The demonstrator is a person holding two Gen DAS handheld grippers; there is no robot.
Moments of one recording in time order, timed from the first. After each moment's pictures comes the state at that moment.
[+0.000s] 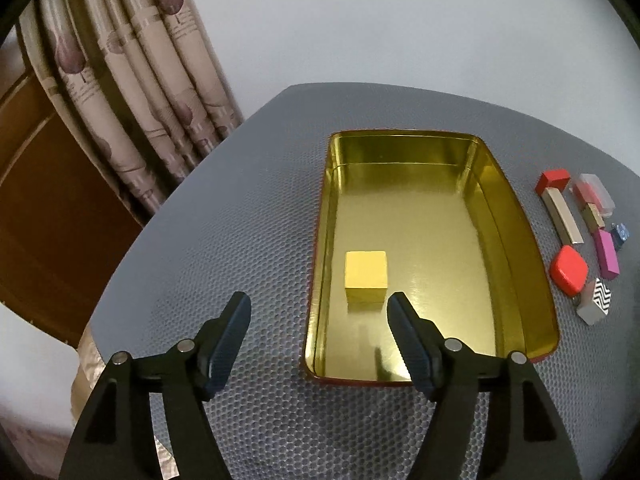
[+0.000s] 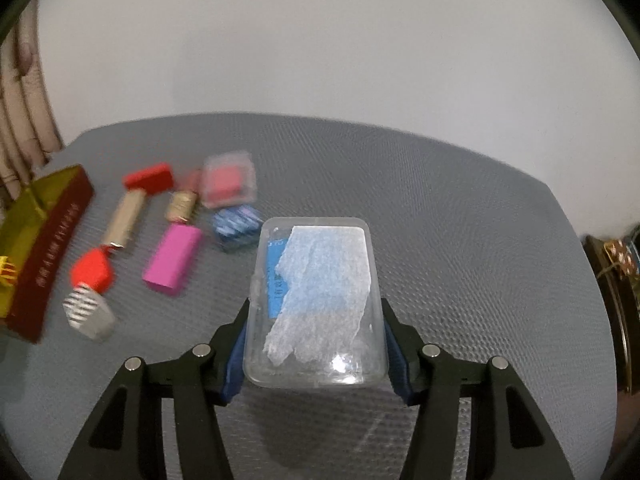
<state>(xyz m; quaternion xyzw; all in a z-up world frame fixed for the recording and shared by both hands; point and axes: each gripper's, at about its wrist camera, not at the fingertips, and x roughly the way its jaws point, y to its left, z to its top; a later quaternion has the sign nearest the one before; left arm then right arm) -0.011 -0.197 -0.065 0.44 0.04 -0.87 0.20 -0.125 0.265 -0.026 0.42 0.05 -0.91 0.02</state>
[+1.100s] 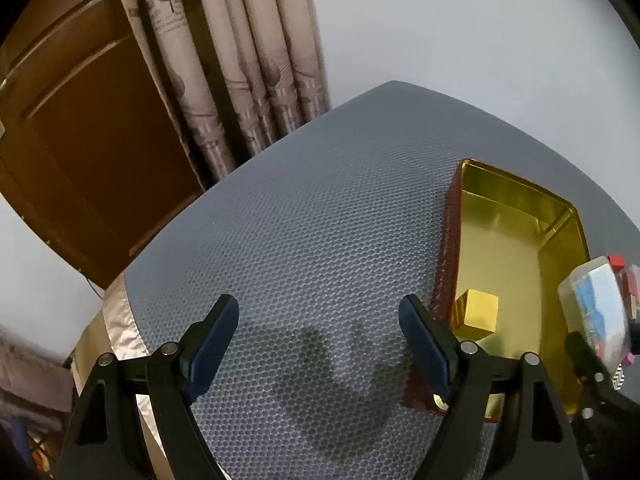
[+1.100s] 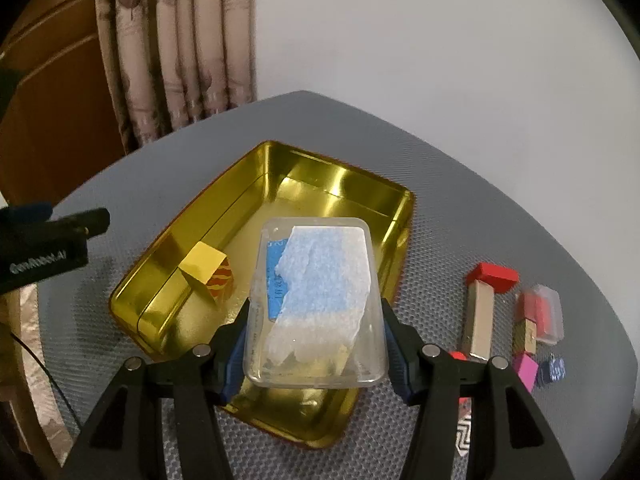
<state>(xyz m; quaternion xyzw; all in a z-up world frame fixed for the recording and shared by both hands) 0.008 -0.275 -0.063 0.43 0.16 -0.83 0.31 -0.115 -0.017 0.024 0.40 0.19 -0.85 0.27</state>
